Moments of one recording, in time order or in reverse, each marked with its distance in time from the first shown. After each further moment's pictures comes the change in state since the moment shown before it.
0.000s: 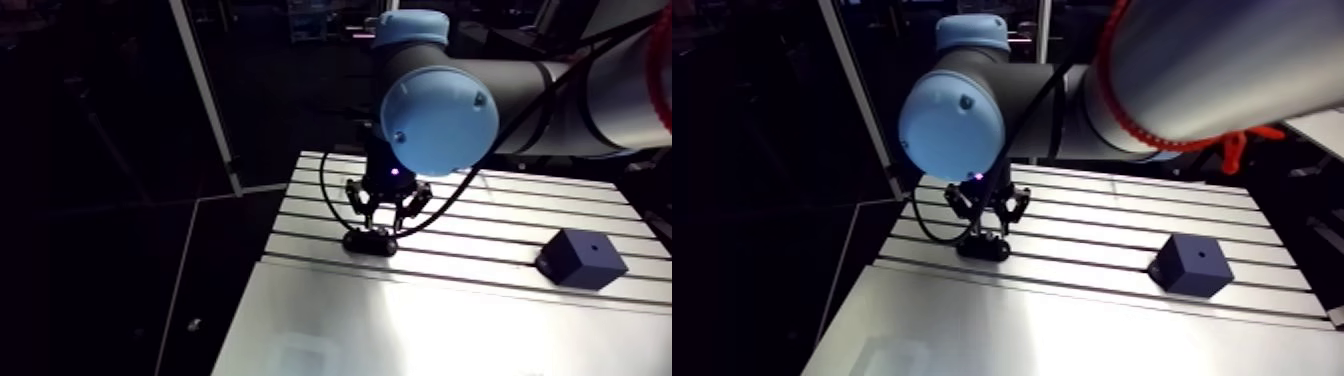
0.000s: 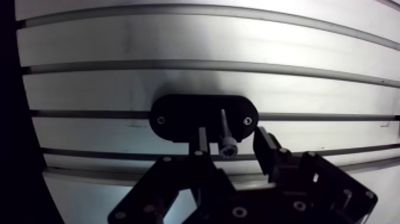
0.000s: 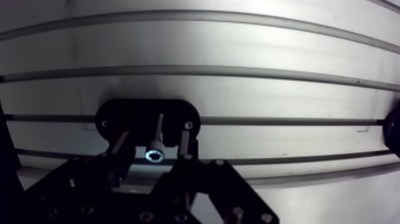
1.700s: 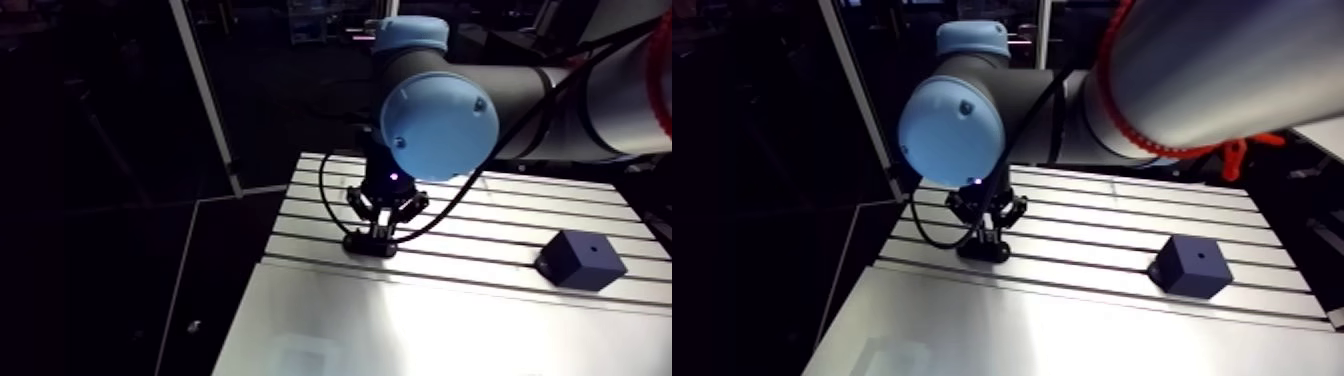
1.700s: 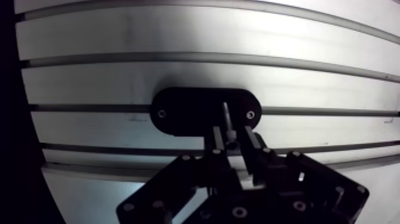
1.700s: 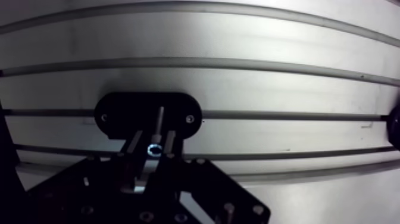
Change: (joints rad) arm 0.000 -0.005 0.011 0.006 0.007 0.001
